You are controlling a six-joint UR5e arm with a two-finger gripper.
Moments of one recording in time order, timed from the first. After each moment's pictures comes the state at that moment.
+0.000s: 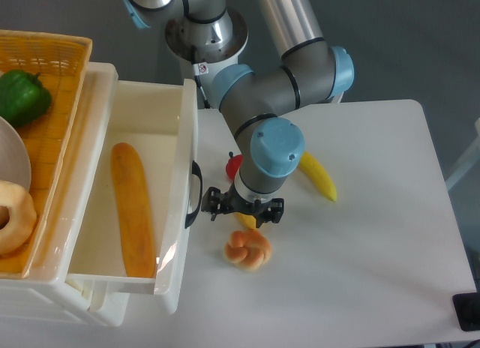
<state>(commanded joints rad) 2.44 -1.99 -1.57 -1.25 1.37 0.52</state>
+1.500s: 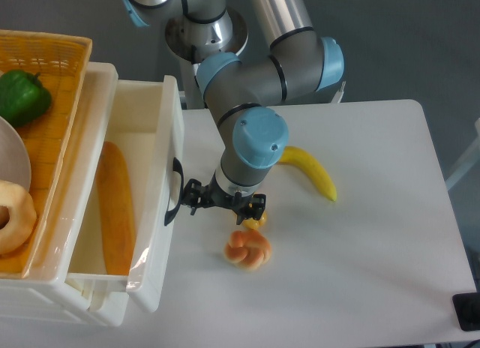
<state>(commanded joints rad) 2.38 -1.95 -1.56 -1.28 1.33 0.51</state>
